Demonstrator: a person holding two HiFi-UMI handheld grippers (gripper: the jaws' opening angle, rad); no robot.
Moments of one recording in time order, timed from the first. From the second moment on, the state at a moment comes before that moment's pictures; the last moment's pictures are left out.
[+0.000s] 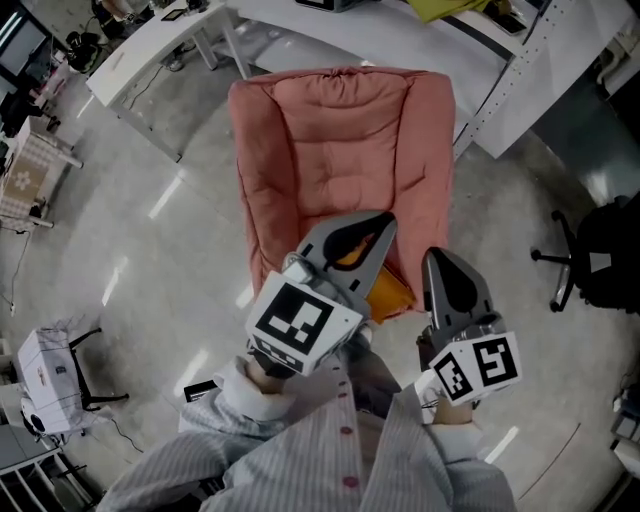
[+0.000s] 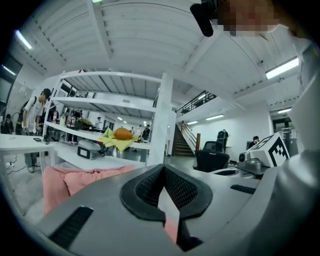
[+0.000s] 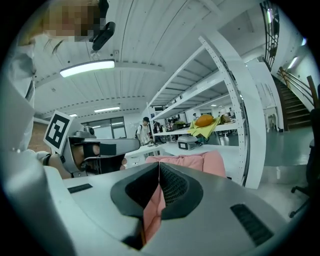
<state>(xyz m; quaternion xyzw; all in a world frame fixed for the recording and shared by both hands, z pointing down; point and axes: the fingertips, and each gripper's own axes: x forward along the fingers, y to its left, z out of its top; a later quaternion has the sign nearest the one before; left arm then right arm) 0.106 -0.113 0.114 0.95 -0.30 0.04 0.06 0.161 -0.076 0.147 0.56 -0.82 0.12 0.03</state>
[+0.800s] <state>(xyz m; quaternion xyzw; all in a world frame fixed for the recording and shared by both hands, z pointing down) 0.094 -0.168 0.268 0.95 -0.23 0.17 0.10 0.186 -0.091 0.272 0.64 -0.73 0.23 0.05</state>
